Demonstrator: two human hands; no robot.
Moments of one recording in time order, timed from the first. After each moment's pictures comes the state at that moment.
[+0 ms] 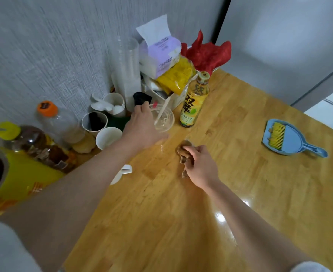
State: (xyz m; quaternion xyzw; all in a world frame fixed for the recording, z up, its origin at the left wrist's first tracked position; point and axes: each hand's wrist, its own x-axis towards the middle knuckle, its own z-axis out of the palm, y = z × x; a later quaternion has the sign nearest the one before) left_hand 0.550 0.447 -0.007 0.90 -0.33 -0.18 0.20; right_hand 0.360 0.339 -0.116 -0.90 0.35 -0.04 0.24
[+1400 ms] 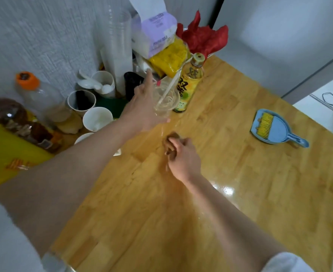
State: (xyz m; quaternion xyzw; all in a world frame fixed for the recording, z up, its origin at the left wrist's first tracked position) left_hand 0.535 0.437 -0.004 0.87 -0.36 -0.22 0.27; right_hand 0.354 0.377 -0.108 -0.90 0.38 -0.04 0.22
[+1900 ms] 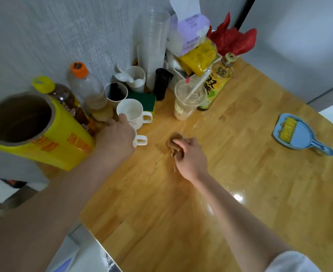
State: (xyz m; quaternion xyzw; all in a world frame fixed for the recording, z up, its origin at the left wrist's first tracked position) left_hand 0.523 0.576 -0.021 0.95 -0.25 -0.17 -0.04; right_hand 0.367 0.418 -0.108 -0.92 0.30 -0.03 0.24
